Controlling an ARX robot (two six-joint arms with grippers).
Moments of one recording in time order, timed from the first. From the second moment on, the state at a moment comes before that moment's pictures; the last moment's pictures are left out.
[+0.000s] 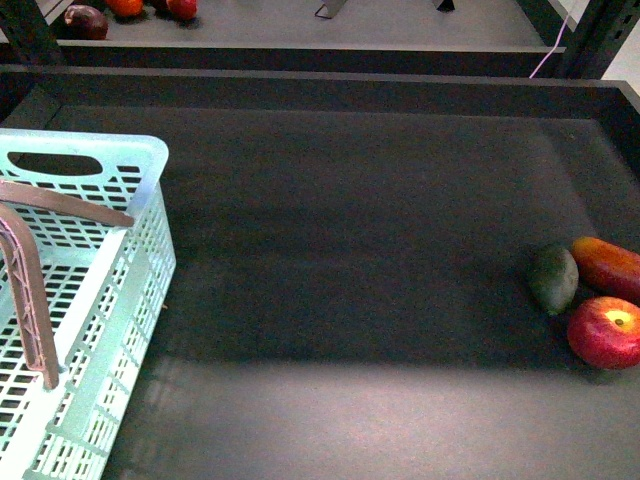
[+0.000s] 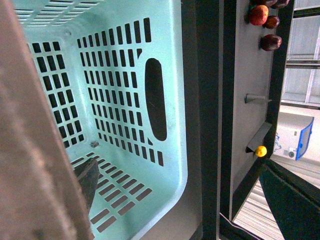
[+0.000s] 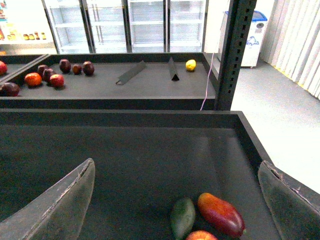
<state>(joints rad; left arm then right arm) 0.24 1.66 0.69 0.35 0.18 -1.26 0.00 0.01 0.02 0.00 0.00 -0.01</state>
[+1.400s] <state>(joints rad) -0.15 1.48 0.88 0.09 0.14 -1.10 0.00 0.01 0.02 0.00 0.00 -0.01</state>
